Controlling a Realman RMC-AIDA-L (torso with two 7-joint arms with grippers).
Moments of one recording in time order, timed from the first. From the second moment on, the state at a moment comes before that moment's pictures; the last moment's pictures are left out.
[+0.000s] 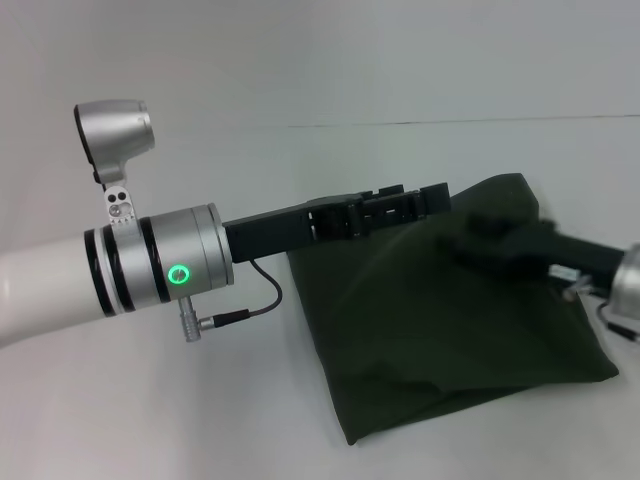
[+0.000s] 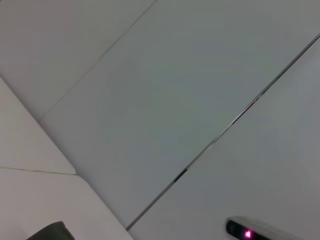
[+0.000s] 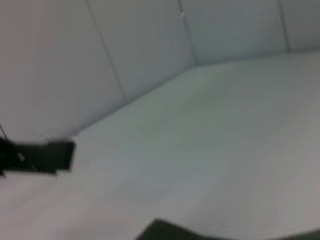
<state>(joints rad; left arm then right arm) -0.64 -2.16 1.18 0.54 1.37 1.33 -1.83 0.55 2.09 -0.61 -0.46 -1.88 -1.22 1.34</state>
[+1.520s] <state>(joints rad) -0.65 -2.11 0.96 0.55 1.96 1.31 -2.36 0.40 2.07 -0.50 -0.59 -1.69 -1.39 1.25</state>
